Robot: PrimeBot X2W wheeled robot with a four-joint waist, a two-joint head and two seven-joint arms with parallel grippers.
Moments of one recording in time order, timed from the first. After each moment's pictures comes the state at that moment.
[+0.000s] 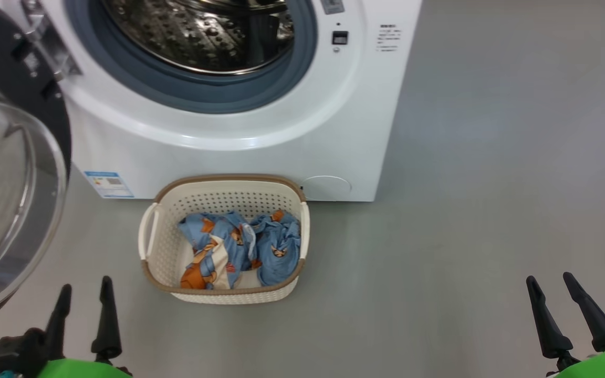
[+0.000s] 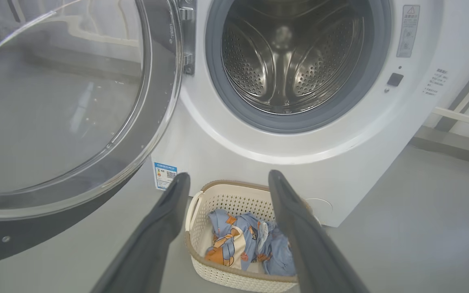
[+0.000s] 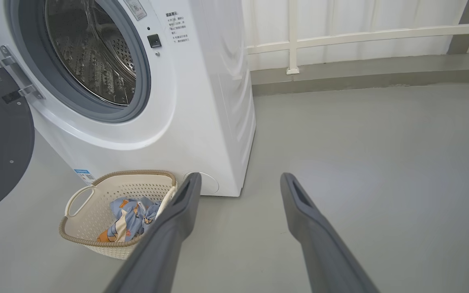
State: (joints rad) left arm -0.04 0.08 0.08 0.21 -0.34 -0.13 -0.26; right arm 0.04 -0.29 -0.02 0.17 0.43 0.13 -0.25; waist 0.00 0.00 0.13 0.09
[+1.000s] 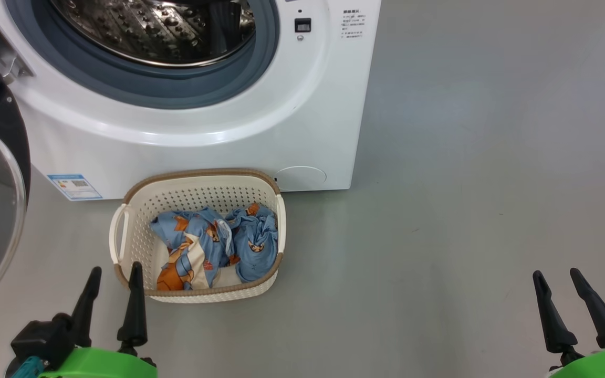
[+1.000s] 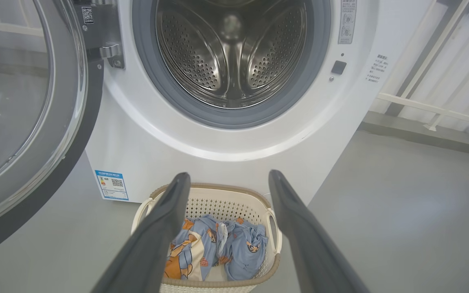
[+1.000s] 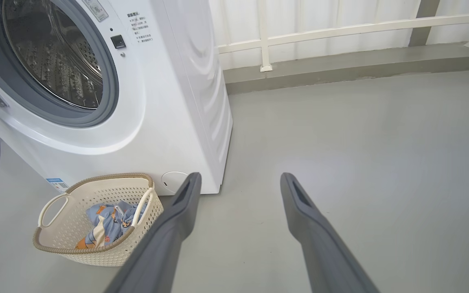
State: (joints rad) left arm -0.07 0.08 -0.03 0.16 -0.35 -0.13 -0.26; right arm 0.03 -0.27 -0.05 0.17 0.43 0.13 -0.25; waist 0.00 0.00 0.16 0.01
